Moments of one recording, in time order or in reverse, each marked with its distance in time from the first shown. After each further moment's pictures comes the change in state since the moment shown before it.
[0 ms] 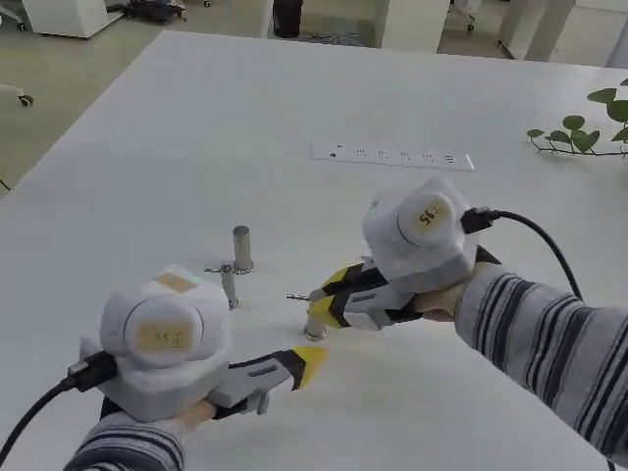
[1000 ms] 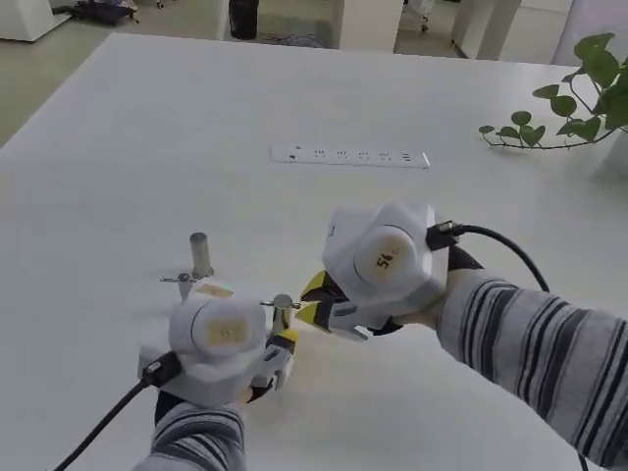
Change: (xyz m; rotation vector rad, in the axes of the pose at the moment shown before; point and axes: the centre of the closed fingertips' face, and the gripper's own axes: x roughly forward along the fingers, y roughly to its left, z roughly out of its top) left arm 0.062 -0.015 -0.011 -0.032 0.042 0.048; right arm -0.023 -0.003 -0.013 -0.234 0.098 -0.125
